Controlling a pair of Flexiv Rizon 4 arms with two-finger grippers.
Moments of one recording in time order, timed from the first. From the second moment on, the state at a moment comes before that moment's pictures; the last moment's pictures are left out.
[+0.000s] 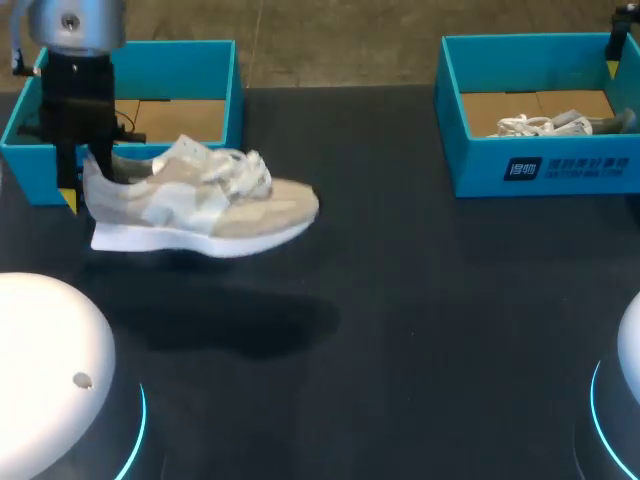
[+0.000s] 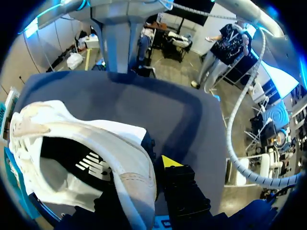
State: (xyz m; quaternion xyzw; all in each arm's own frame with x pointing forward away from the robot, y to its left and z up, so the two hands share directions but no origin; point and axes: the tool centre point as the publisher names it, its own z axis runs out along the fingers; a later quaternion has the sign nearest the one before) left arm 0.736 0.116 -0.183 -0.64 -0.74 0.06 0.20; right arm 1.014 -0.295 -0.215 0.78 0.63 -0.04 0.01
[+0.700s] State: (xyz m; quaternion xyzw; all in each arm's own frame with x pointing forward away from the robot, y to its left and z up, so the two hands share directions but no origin) left arm 0.712 0.071 -0.216 -0.69 -0.72 -0.06 0.06; right arm 1.014 -0.295 -0.215 0.78 0.63 -0.04 0.01
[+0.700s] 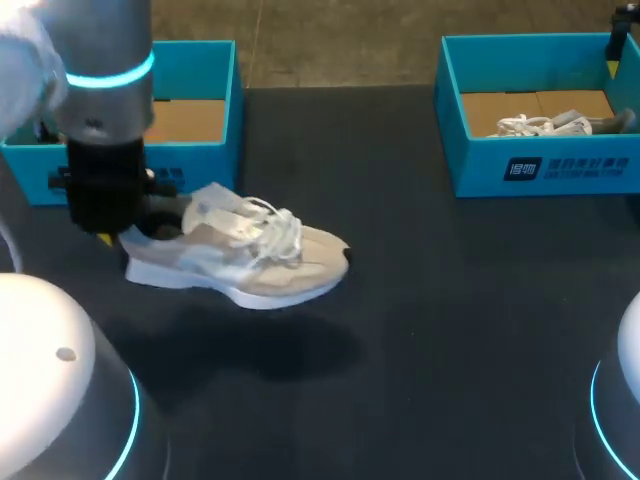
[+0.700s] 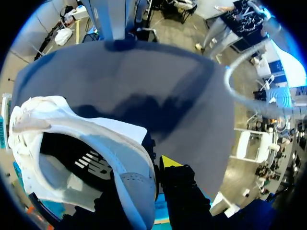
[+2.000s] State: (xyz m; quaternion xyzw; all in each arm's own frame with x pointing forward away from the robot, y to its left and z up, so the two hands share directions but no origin) left arm 0.700 -0.036 -0.355 -0.66 -0.75 -0.06 0.06; right arm 1.014 -0.295 -0.215 0.78 0.63 -0.04 0.01
